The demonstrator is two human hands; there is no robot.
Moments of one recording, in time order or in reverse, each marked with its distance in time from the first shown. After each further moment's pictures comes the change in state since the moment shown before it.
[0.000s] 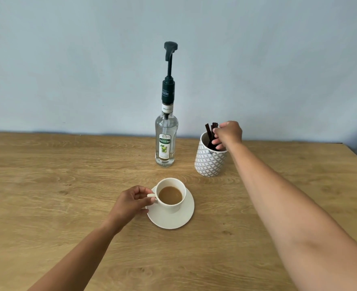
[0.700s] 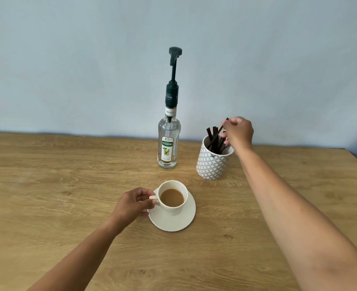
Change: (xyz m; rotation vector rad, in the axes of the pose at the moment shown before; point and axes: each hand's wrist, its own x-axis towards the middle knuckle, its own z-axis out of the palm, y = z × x) left_hand -0.007 0.009 0.001 0.077 0.021 0.005; right_hand -0.028 -0.016 -0.021 0.134 0.161 -0.224
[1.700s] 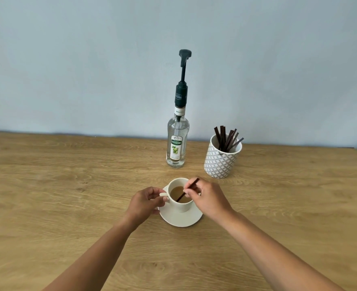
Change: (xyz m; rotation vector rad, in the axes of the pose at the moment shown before) left_hand -0.010 -0.002 0.007 -0.011 0.039 0.011; right_hand -0.186 0.049 0.021 -0.214 -0.600 -0.356
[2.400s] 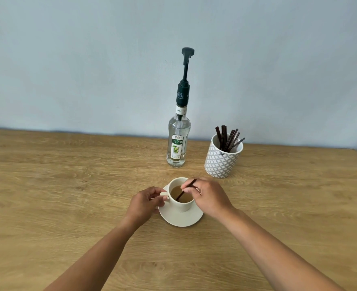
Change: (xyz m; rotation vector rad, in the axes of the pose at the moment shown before) left_hand 0.008 -0.013 0.001 0.031 0.030 0.059; right_hand 0.005 -0.007 -0.006 -0.171 -0.073 -0.036
